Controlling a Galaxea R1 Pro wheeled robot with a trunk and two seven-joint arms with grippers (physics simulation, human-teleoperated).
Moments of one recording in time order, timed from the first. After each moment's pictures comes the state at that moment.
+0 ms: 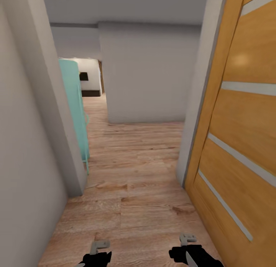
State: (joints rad) left arm -0.41 -0.05 -0.16 -0.26 0.23 -0.04 0.00; right arm -0.49 0.04 -0.03 -0.29 0.02 0.30 0.03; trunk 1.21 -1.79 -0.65
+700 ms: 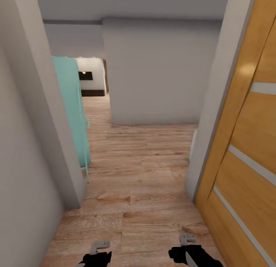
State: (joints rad) left arm -0.41 -0.05 -0.16 -0.26 0.23 -0.04 0.00; right arm -0.49 0.04 -0.03 -0.29 0.02 0.30 0.03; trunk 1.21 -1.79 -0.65
